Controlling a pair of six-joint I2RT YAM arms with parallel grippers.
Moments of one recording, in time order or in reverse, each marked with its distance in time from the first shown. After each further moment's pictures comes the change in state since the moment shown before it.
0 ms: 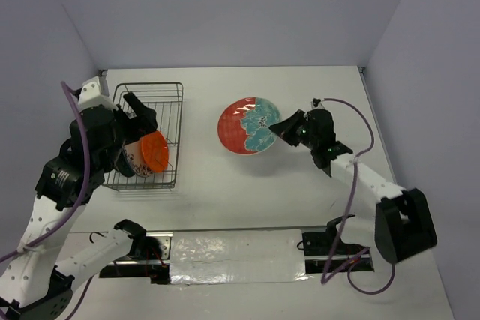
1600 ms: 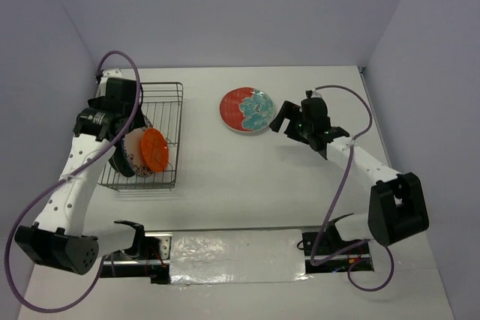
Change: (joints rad) left arm 0.249 0.320 0.046 -0.167 -0.179 0.220; right arm -0.063 0.216 0.222 -0.314 0.172 -0.346
